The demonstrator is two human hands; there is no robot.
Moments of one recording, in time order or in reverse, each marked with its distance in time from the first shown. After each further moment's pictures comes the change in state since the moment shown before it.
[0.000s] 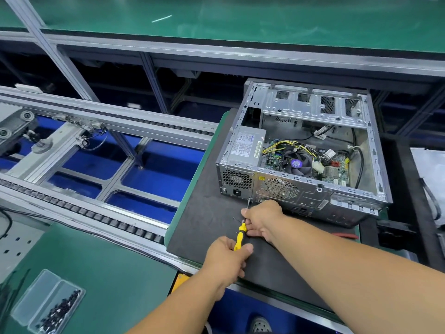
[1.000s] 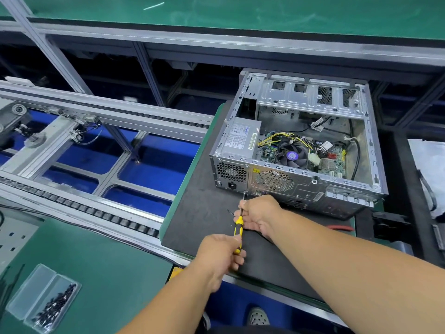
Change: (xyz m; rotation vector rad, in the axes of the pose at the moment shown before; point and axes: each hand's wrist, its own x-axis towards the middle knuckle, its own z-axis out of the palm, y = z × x) left_hand -0.001 0.001 0.003 -0.263 -0.060 -0.087; right_hand -0.008 0.001 -0.005 0.190 -0.152 0.028
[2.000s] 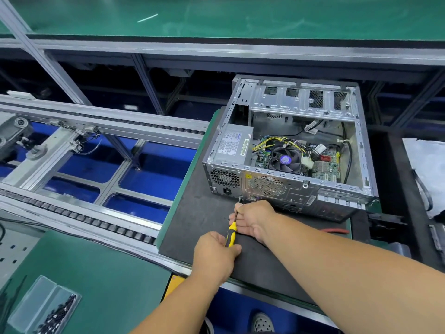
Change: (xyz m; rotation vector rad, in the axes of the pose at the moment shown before) left_hand -0.001 0.011 0.010 0.465 0.325 0.181; right_hand 0.006 -0.002 -0.002 0.105 0.009 0.035
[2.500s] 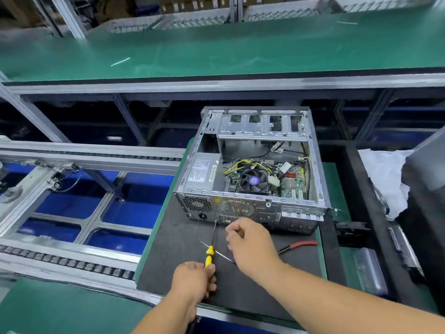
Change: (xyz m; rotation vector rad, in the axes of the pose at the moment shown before) left_hand -0.002 0.006 0.001 -0.196 -0.166 -0.084; right_hand -0.069 0.021 -0.057 -0.359 0.141 -0.634
